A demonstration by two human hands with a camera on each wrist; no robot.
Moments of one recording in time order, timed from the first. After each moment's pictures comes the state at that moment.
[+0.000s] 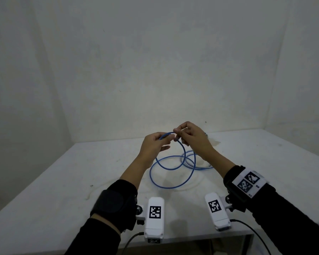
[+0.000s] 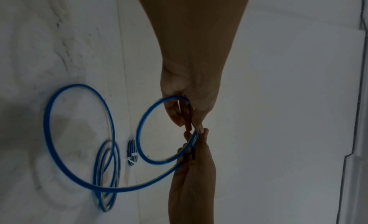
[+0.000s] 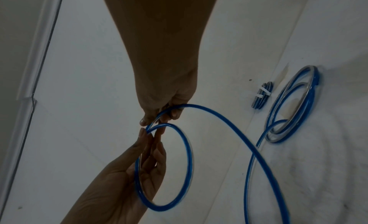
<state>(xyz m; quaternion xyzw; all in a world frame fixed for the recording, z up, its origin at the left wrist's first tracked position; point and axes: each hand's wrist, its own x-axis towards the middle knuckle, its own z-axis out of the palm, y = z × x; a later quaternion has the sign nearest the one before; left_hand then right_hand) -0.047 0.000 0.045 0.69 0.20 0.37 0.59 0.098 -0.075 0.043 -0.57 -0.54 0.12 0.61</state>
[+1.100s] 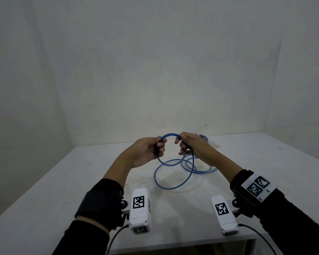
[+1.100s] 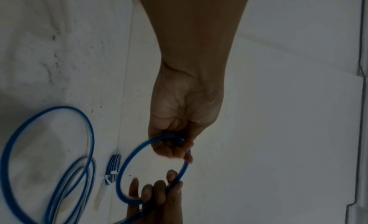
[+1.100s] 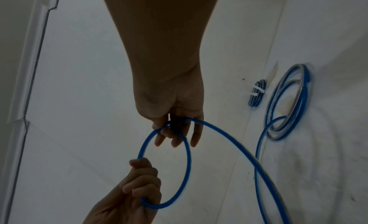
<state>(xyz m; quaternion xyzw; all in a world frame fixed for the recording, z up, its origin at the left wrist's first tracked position) -0.079 0.016 0.068 0.61 0.17 0.19 0.75 0.105 -0.088 0.043 -0.55 -0.57 0.28 0.54</state>
